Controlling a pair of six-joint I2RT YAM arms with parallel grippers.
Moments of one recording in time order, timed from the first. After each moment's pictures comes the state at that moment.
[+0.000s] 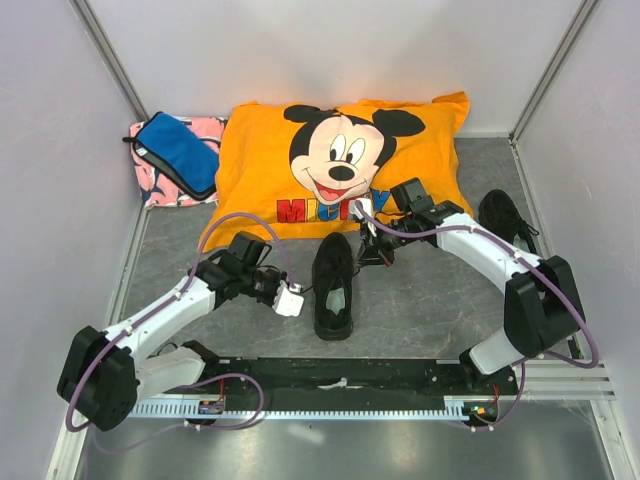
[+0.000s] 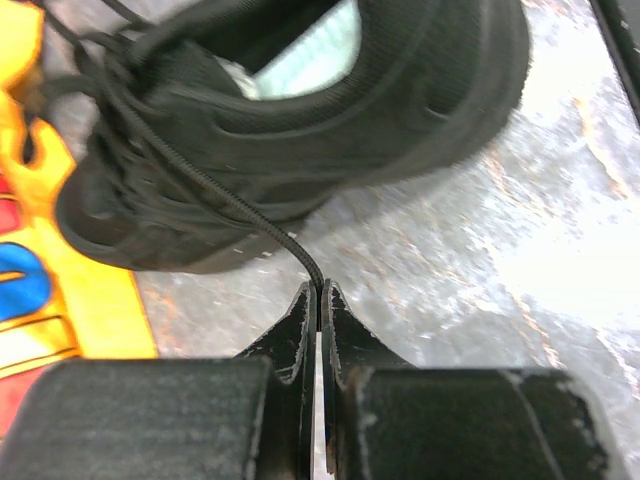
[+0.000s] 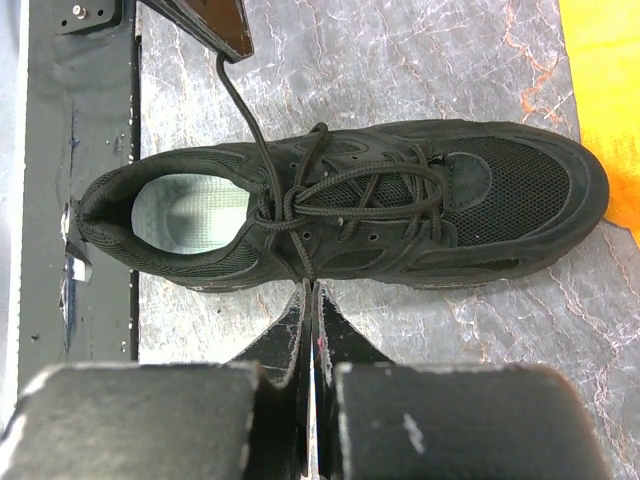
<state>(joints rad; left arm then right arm) -0.55 1.10 0.62 -0.49 0.70 1.35 0.46 1.54 1.09 -0.59 -0.91 -0.65</state>
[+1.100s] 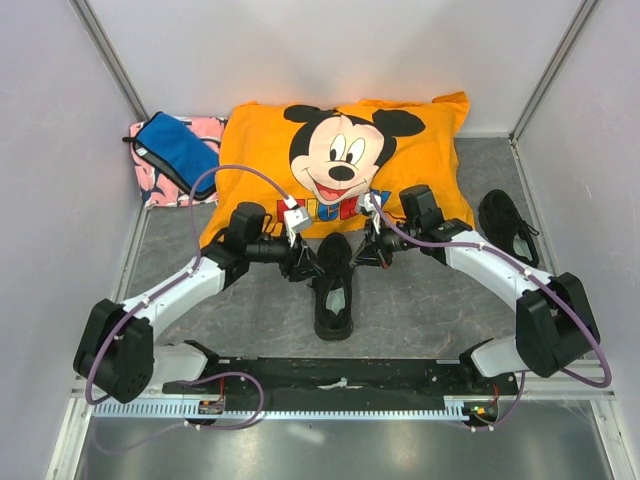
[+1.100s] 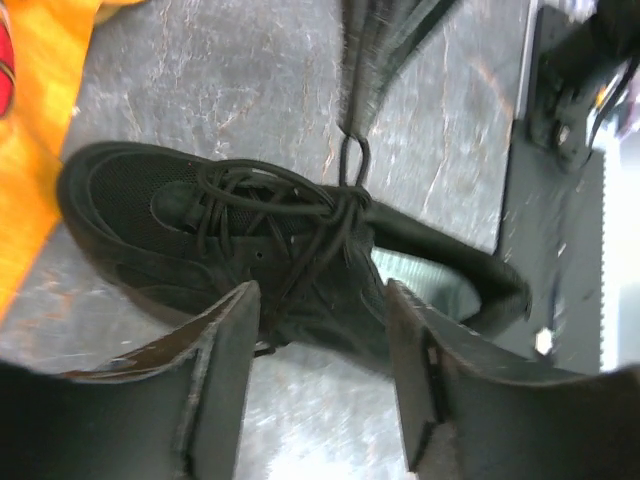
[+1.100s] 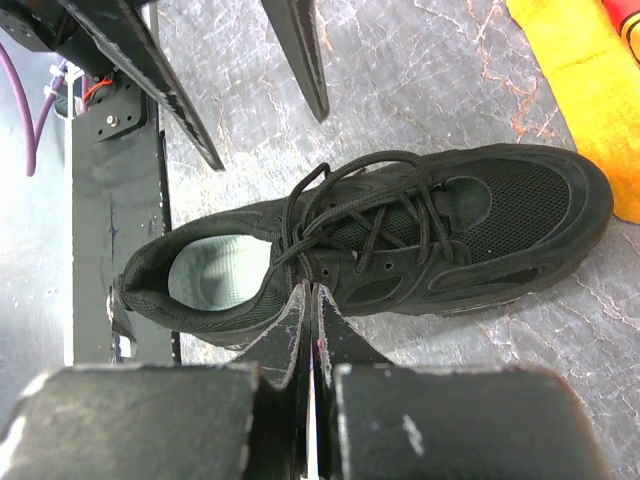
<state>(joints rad) -0.50 1.25 0.73 -0.05 0.81 0.17 0.46 1.42 0.92 -0.27 -0.93 -0.28</state>
